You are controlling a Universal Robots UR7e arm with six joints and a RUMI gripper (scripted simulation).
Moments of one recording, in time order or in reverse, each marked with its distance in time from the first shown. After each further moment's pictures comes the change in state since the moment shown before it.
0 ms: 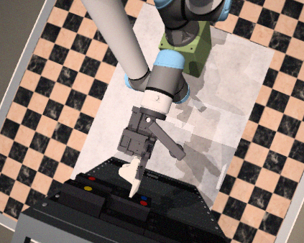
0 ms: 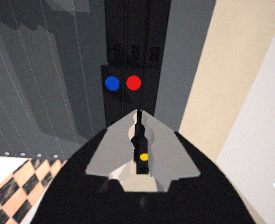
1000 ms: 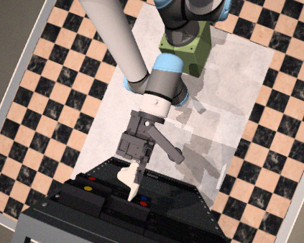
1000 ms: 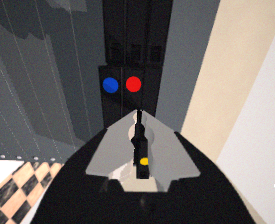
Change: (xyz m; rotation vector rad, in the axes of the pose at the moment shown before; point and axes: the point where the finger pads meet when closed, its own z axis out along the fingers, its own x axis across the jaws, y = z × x) arm 0.000 0.000 0.010 0.000 0.000 0.000
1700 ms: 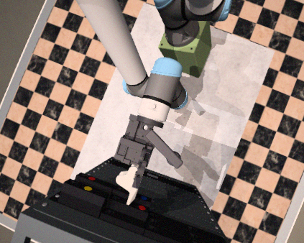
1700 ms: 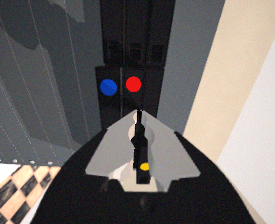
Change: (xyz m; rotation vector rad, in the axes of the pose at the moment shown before) arm 0.000 0.000 0.011 0.000 0.000 0.000
